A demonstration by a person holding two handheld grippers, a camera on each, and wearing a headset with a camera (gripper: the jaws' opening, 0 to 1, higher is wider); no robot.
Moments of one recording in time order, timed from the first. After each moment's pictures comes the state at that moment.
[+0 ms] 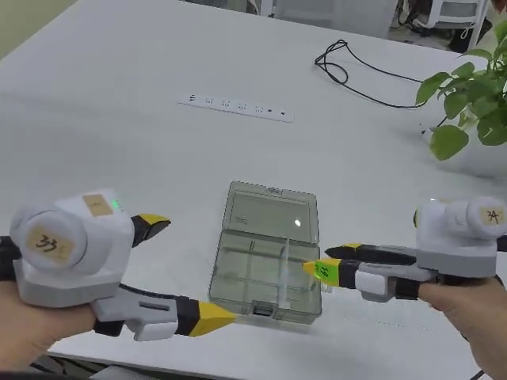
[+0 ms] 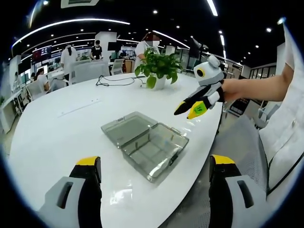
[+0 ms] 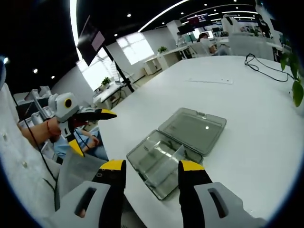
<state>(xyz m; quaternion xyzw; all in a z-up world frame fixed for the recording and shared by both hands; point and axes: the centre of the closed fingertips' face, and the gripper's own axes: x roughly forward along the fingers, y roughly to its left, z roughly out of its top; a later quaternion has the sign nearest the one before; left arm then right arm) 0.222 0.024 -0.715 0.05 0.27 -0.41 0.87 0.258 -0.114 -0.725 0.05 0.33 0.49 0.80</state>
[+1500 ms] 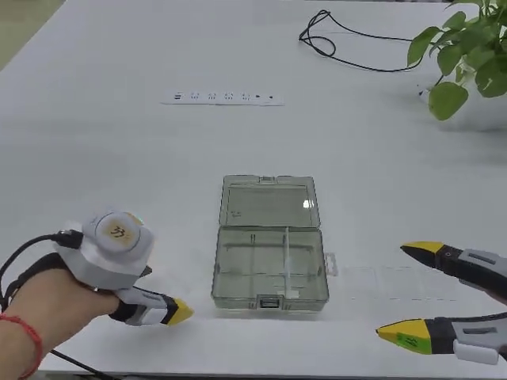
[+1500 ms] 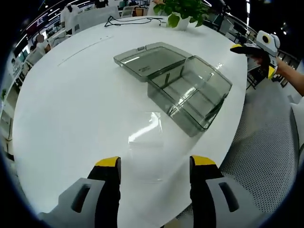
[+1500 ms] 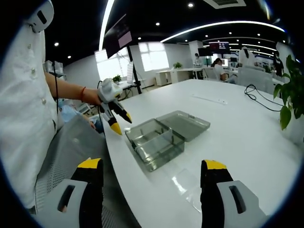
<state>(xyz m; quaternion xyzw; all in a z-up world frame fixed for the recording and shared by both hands) 0.242 0.083 -0.843 0.14 0.50 -0.32 0.79 0.213 -0.180 -0.733 -0.03 0.24 0.51 0.83</state>
